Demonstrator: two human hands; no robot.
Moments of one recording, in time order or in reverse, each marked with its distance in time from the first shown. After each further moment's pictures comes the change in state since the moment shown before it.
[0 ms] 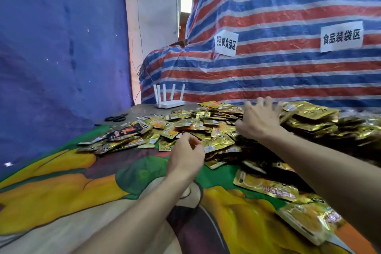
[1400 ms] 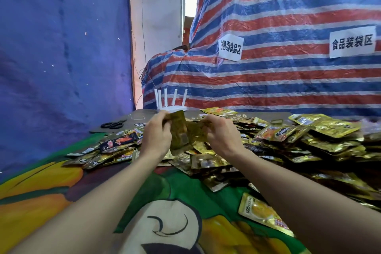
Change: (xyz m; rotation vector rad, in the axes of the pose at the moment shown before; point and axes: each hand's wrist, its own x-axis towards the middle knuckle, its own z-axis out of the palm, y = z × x) left_hand 0.119 -0.033 -0.026 0.072 0.252 0.286; right_hand 0.030 -0.074 0.049 0.769 0.162 -0.303
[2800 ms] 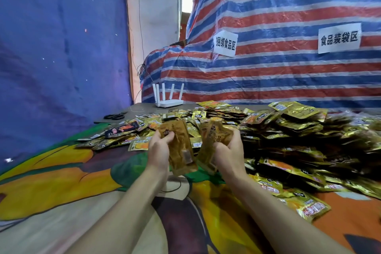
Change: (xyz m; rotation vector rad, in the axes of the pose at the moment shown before) left_hand -0.104 0.049 -0.018 -0.808 -0.050 -0.612; right_hand -0.123 -0.030 -0.033 0.772 0.145 0.492
